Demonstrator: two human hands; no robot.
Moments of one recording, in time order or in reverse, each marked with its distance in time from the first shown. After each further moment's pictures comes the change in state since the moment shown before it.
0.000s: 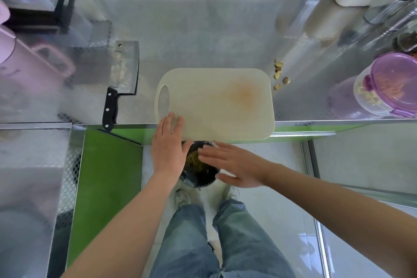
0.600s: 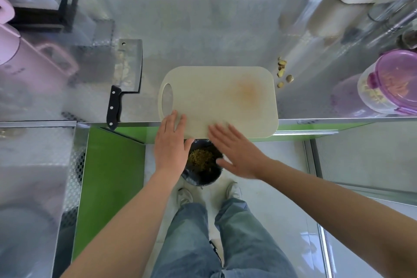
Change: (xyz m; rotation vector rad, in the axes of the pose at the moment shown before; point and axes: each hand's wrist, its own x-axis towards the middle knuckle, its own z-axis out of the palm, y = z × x) left_hand 0.000 -0.004 -0.003 -0.010 -0.014 0.027; right_hand 0.013 0.005 0.009 -0.147 0.019 0.307
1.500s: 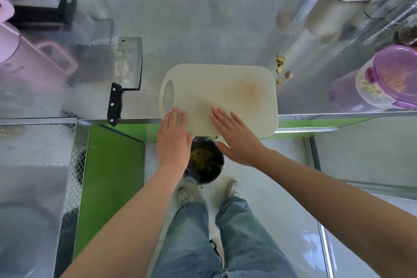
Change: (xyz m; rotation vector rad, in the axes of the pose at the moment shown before) left_hand -0.003 0.007 -0.001 0.059 -0.008 0.008; right_hand 0.014 -0.005 -0.014 0.046 0.077 0.134
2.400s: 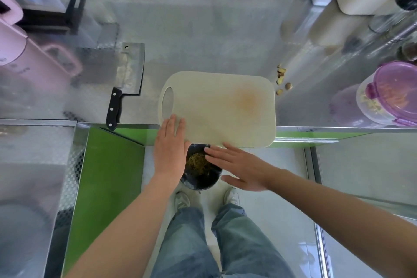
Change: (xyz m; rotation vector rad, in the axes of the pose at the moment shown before) left_hand 0.002 0.002 0.002 0.015 -0.011 -0.011; right_hand -0.034 0.019 0.005 0.051 -0.183 -0.345
